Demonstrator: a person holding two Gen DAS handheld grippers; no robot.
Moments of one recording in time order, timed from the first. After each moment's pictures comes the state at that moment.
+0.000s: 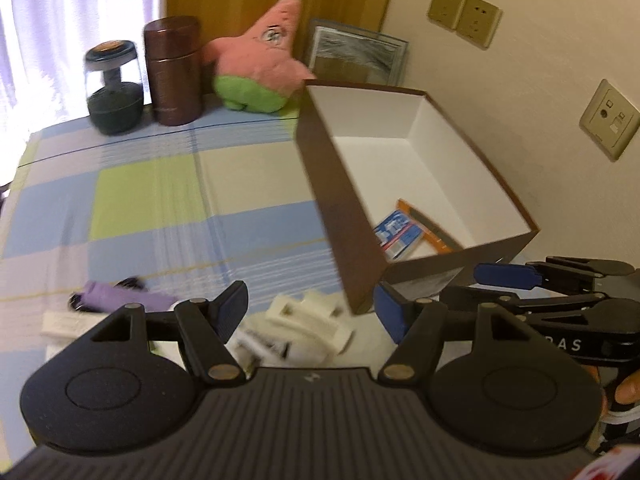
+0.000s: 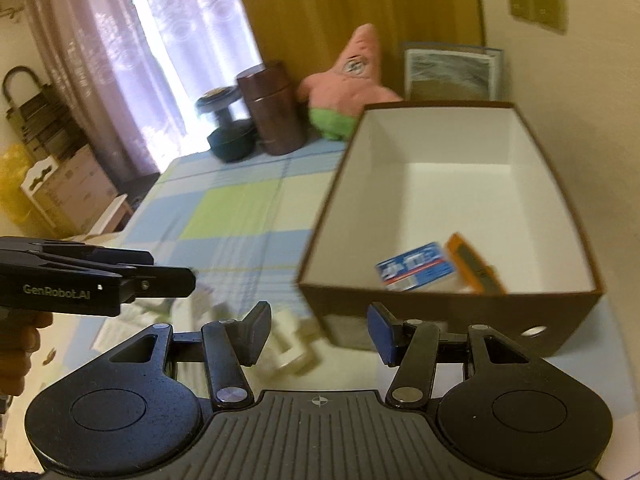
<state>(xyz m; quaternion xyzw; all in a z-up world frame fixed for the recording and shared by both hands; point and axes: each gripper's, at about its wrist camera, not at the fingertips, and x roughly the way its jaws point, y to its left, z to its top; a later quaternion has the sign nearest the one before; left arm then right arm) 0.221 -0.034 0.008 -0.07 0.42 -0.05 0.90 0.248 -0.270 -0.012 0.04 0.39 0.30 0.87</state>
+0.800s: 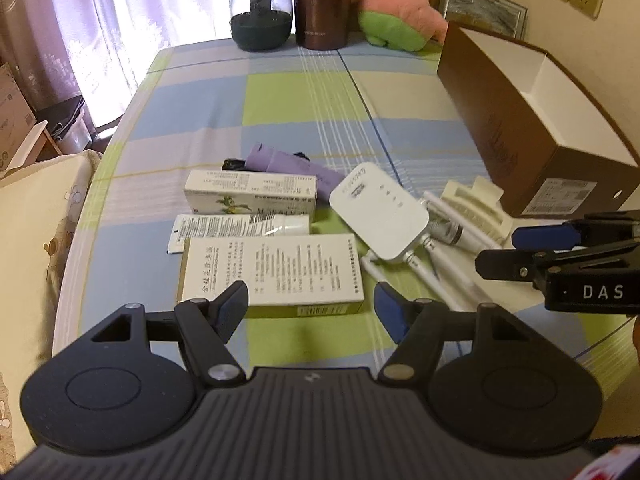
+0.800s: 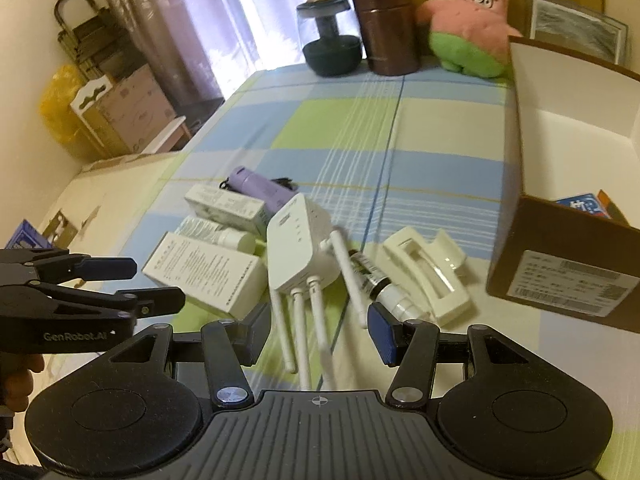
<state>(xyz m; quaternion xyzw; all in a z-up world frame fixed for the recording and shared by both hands) 0.129 0.047 -0.059 -0.06 0.46 0.10 0.88 0.210 -0.157 -0.078 -0.02 0.44 0.39 0.81</state>
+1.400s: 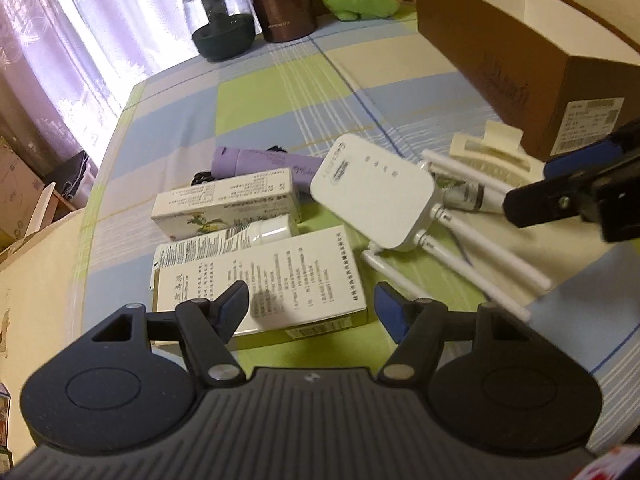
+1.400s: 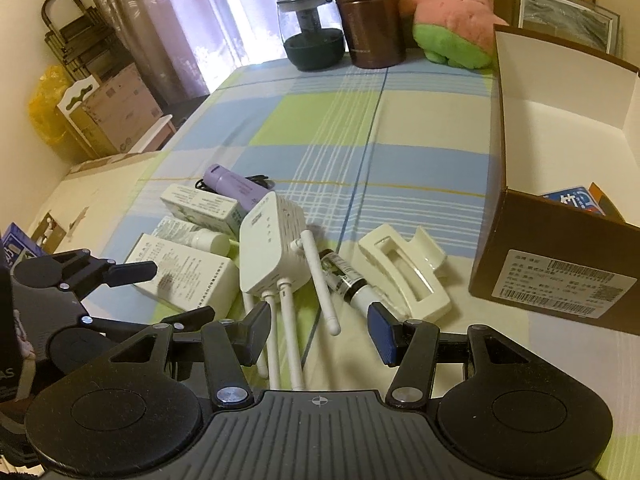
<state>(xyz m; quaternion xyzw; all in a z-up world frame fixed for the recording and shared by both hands) 0.157 0.016 -0.108 0.07 0.47 0.10 0.88 0.226 -0.164 -0.087 -0.02 0.45 0.37 0.81</state>
